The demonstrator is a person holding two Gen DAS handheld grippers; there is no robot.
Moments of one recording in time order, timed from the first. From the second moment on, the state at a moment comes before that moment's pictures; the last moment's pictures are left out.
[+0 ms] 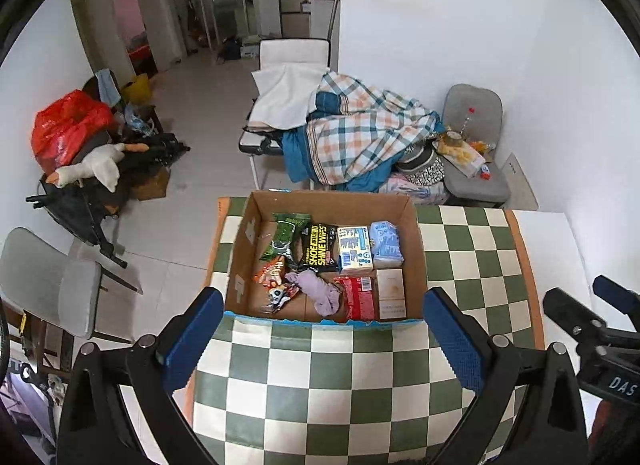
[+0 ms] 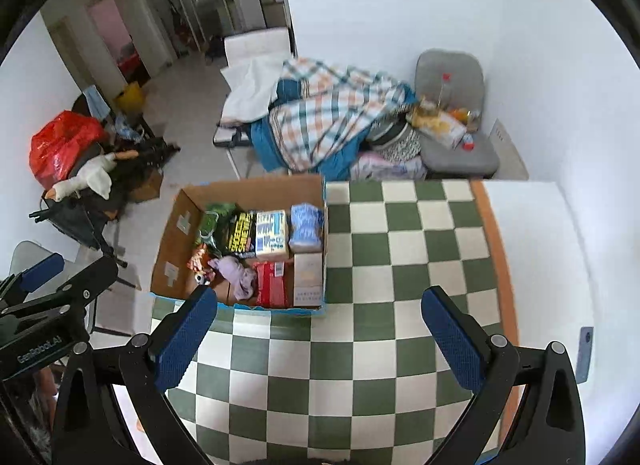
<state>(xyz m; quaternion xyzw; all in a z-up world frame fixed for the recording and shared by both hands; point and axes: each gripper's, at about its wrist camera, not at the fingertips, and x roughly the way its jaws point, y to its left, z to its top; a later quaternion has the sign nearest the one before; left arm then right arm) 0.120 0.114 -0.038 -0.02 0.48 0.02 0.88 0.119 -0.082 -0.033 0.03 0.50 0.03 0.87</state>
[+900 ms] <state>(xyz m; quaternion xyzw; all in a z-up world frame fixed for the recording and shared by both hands) 0.068 0.106 -0.010 -0.01 0.46 0.03 0.89 0.070 -0.084 0.012 0.02 0.47 0.03 0.88</state>
